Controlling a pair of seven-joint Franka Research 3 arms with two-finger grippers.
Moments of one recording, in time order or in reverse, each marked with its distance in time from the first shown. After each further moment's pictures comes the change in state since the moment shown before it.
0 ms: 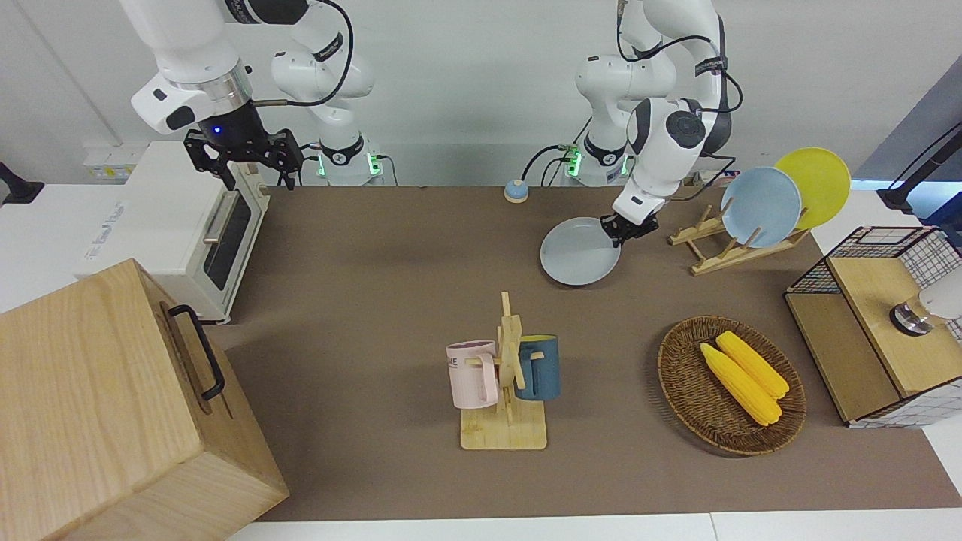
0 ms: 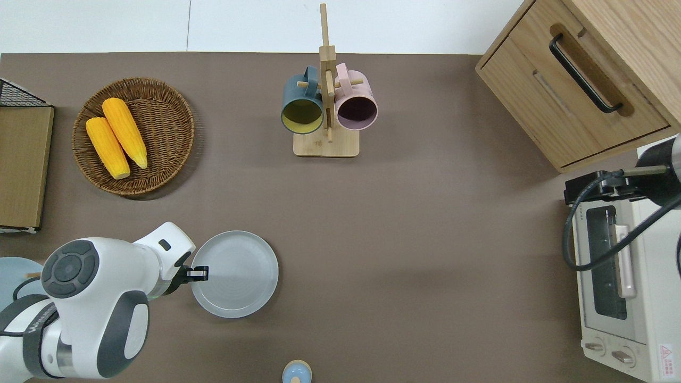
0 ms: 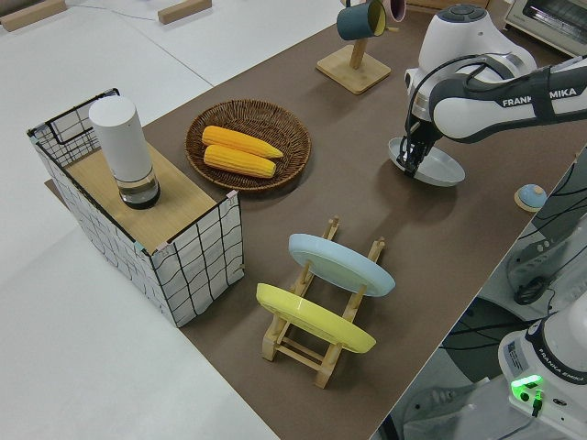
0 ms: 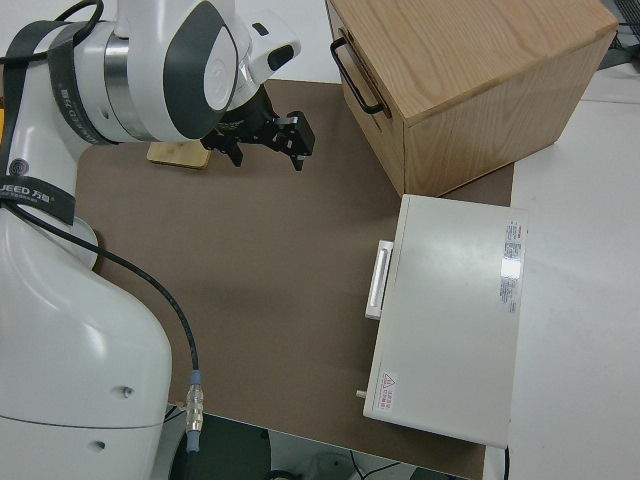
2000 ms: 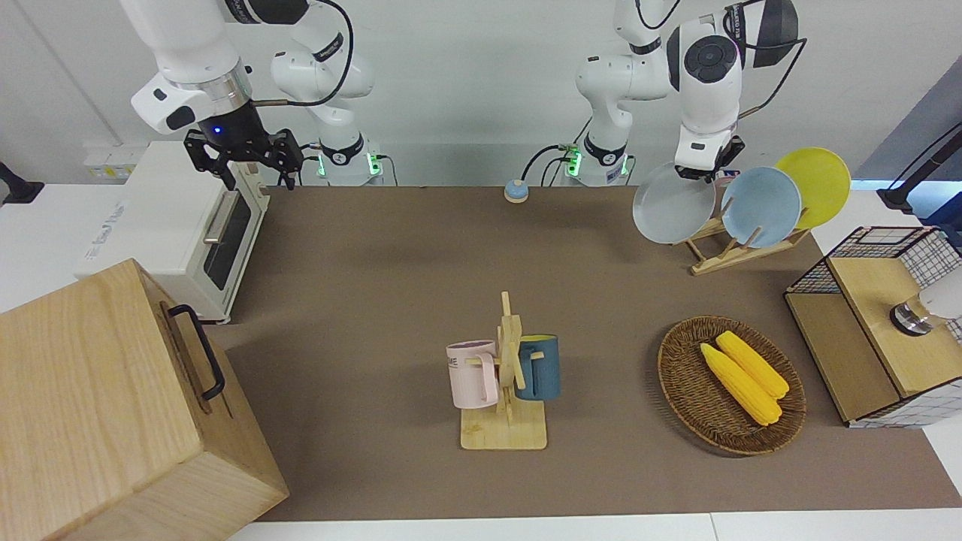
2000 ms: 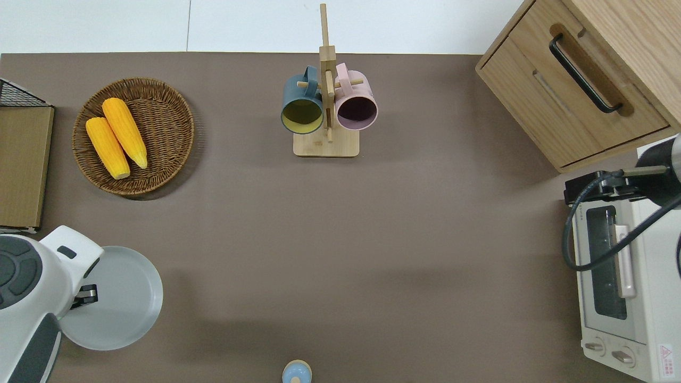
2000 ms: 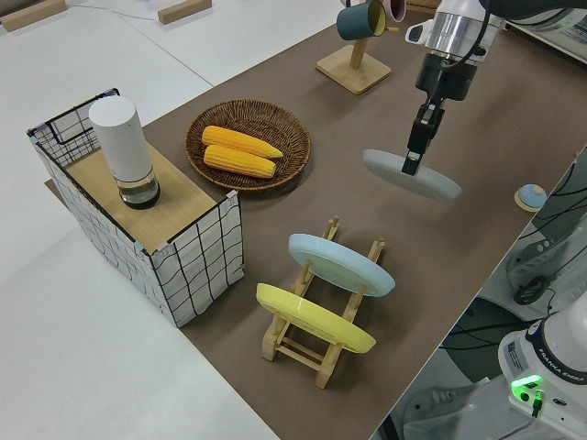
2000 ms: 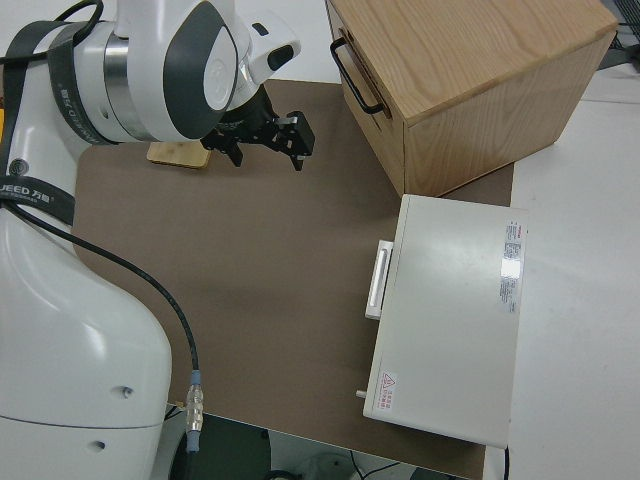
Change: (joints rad) left arm 0.014 -0.158 0.045 0.234 0.565 -0.582 -0.289; right arm 0.000 0.000 0.000 0.000 0.000 0.000 0.000
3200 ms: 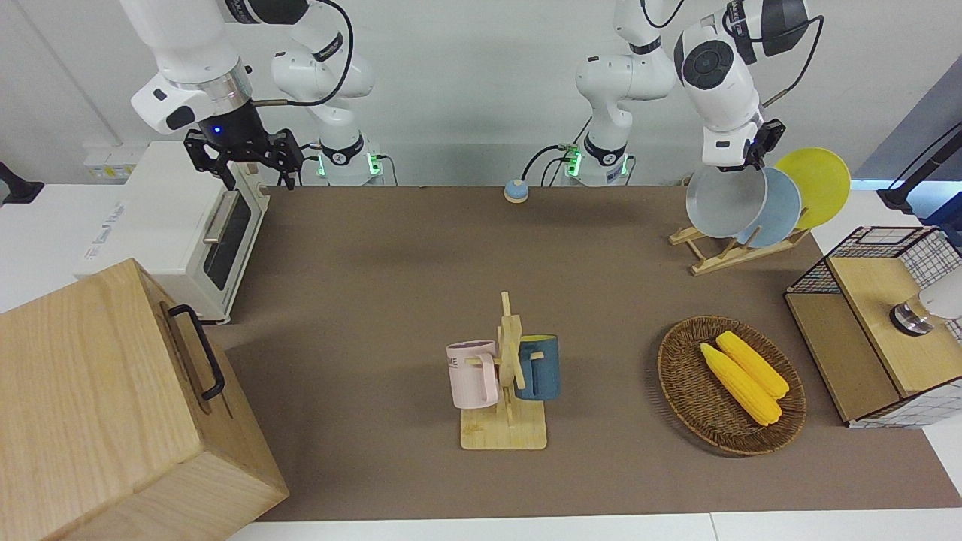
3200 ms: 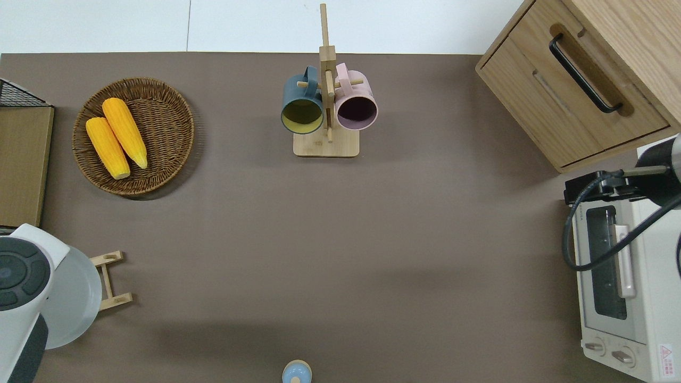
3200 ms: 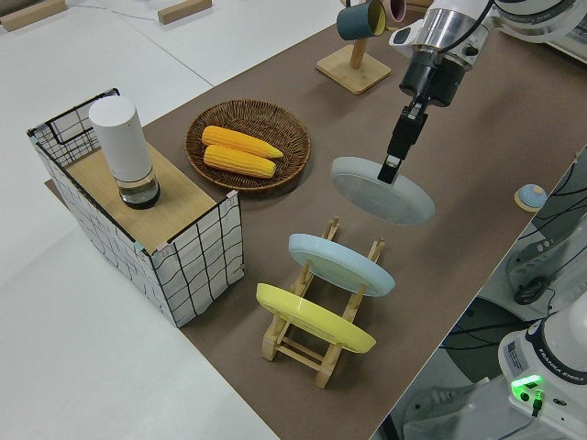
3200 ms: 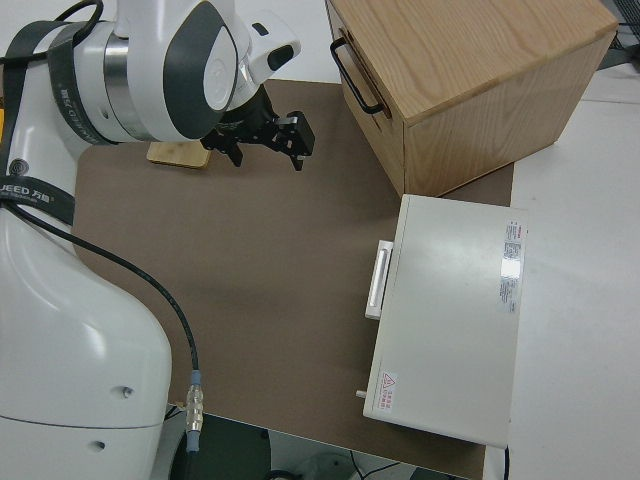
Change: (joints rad) left arm 0.001 0.002 0.038 -0.009 0.270 -0.011 -0.057; right arm 0.000 0.000 0.000 0.000 0.000 0.000 0.000
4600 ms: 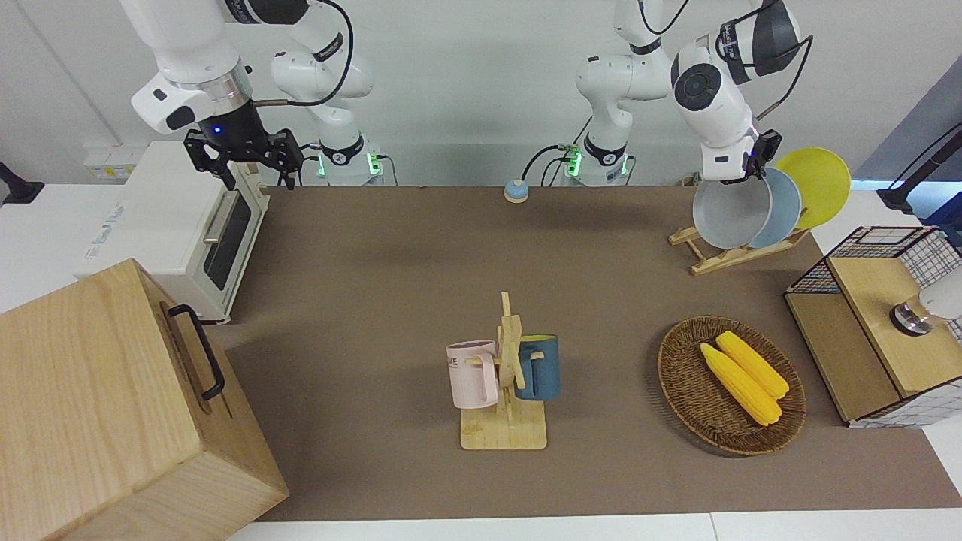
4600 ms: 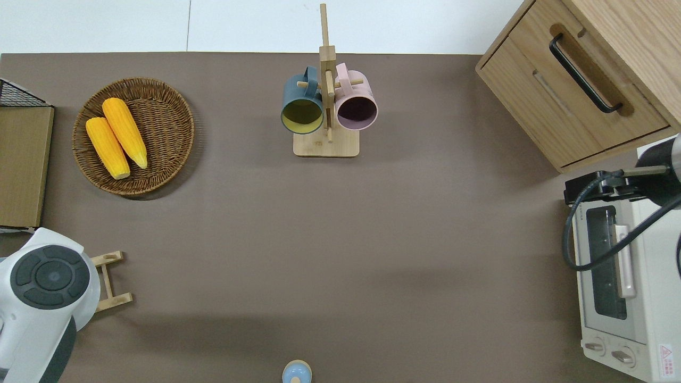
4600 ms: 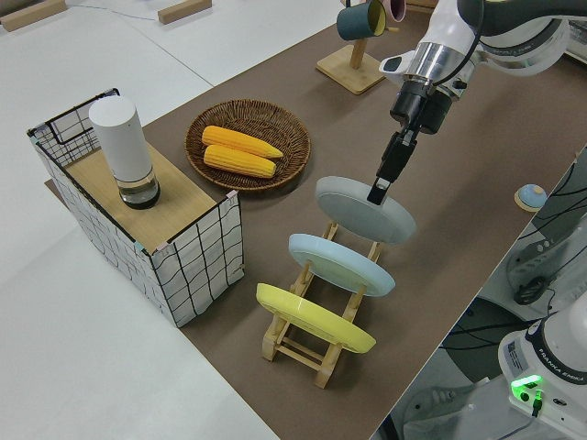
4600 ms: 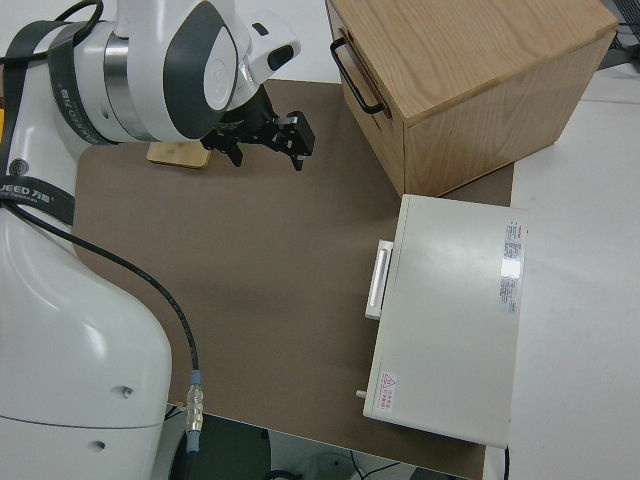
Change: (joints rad) left arm -0.002 0.013 0.009 -0.104 0.089 0.078 -0.191; right arm 0.000 0.000 0.000 0.000 0.000 0.000 0.000
